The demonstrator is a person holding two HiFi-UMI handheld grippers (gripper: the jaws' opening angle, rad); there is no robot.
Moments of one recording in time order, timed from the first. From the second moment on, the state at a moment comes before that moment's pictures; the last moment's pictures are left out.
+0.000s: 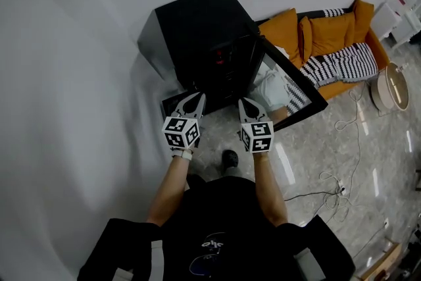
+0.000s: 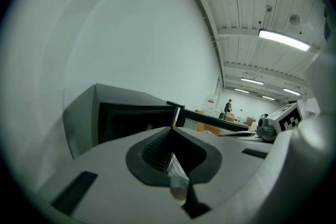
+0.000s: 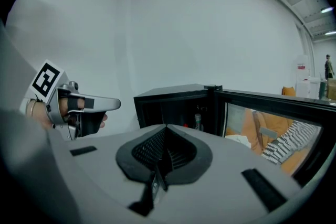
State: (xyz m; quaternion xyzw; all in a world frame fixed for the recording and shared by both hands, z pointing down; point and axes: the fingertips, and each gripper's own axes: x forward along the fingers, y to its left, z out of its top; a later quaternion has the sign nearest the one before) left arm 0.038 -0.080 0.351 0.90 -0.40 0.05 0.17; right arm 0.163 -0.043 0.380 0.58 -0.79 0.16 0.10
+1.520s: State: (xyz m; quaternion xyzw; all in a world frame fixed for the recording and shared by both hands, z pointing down) left arm 0.114 -0.114 0.401 0.88 -0.43 0.09 0.18; right arm 0.221 -0.083 0.441 0.52 -0.82 0.19 0.12
